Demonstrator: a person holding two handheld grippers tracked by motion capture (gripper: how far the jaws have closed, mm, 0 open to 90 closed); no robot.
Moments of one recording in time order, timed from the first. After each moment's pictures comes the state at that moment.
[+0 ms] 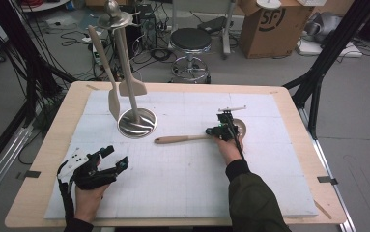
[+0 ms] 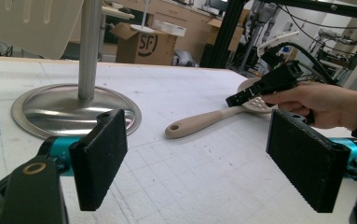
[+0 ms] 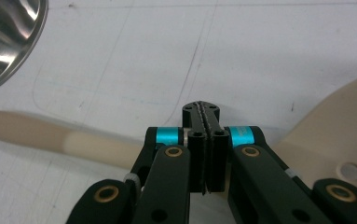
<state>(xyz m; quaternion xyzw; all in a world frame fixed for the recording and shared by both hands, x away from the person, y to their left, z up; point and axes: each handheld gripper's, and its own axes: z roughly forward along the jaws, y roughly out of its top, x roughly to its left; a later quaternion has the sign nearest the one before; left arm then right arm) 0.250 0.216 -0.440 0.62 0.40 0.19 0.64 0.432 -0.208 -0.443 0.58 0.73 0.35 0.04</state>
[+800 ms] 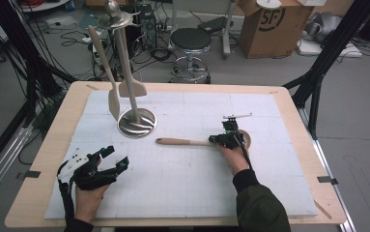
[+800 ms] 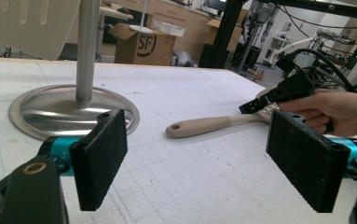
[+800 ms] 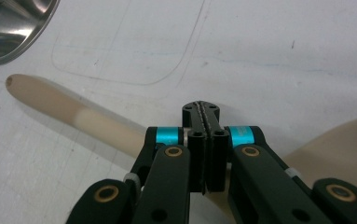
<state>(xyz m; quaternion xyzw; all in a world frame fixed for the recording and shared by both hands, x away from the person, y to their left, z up) 0.249 0.216 -0.439 0.62 0.40 0.19 0.65 0.403 -0.222 -0.445 0.58 0.73 0.36 0.02</state>
